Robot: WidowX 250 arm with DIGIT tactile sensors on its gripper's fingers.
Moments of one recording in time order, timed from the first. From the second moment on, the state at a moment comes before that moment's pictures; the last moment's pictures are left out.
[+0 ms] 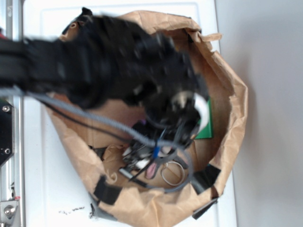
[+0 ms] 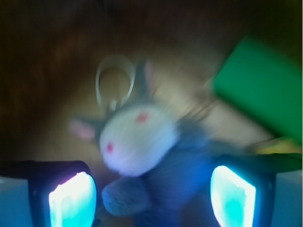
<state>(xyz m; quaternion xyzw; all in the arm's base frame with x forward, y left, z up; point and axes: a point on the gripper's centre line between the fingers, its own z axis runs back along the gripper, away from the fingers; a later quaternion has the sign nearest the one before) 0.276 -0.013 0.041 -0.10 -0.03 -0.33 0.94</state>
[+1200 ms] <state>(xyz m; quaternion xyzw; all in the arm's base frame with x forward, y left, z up) 0.258 0.014 0.141 -0.15 -0.05 -0.21 0.96</state>
